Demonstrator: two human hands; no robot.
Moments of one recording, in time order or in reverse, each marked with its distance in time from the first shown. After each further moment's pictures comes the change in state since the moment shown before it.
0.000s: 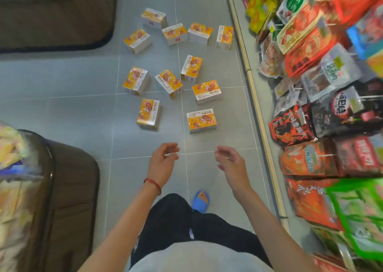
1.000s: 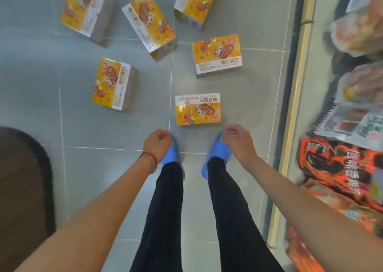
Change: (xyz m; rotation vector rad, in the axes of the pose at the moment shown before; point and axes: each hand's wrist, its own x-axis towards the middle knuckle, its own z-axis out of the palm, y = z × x) left_hand 0.484 -0.119 0.156 0.194 -0.032 -0.644; right_hand 0.558 0.076 0.028 -0.454 -0.129 0.408
